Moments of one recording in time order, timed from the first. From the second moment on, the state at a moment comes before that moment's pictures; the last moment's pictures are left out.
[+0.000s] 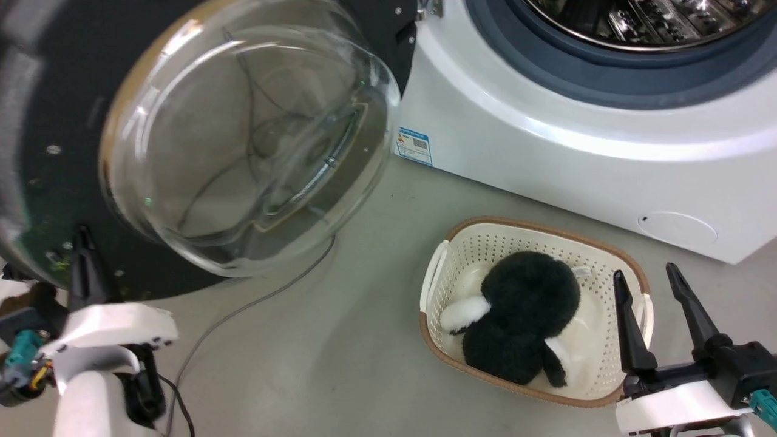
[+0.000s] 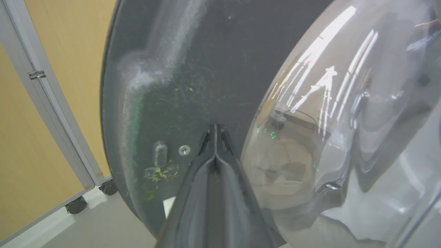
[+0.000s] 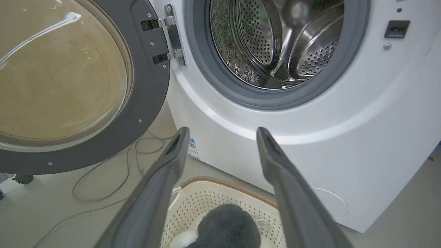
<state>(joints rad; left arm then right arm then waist) -0.28 0.06 0.30 0.25 -0.17 0.08 -0.26 -0.01 -0.07 -0.03 0.00 0.04 0.13 -0.26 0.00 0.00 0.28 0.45</state>
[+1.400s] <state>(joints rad) -0.18 0.07 0.35 0.13 0.00 -0.04 -0.26 0.02 -0.05 -0.07 0.00 0.07 0.13 -0.26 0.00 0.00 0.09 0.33</state>
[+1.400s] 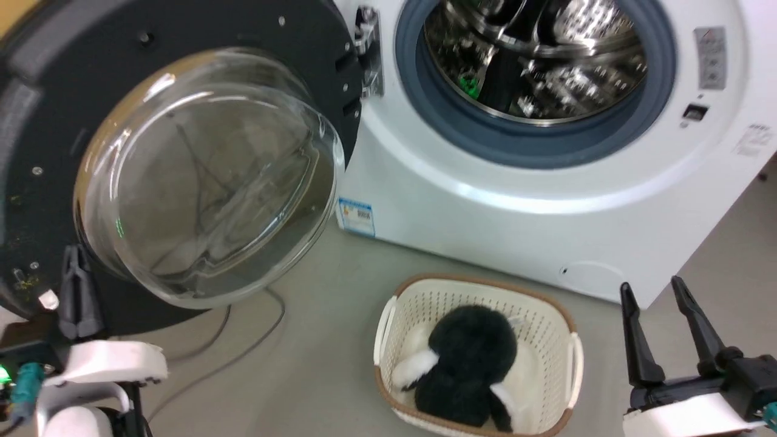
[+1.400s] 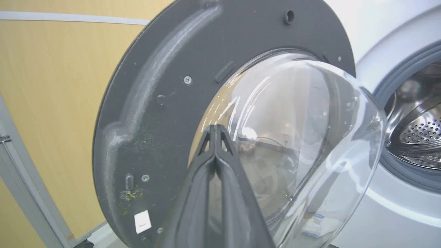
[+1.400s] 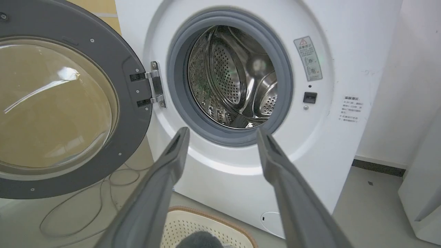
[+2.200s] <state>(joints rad) 0.00 0.05 0.03 0.01 -0.06 -0.03 -0.26 0.08 -0.05 -0.10 -0.08 0.10 0.13 -0.26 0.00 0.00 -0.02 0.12</state>
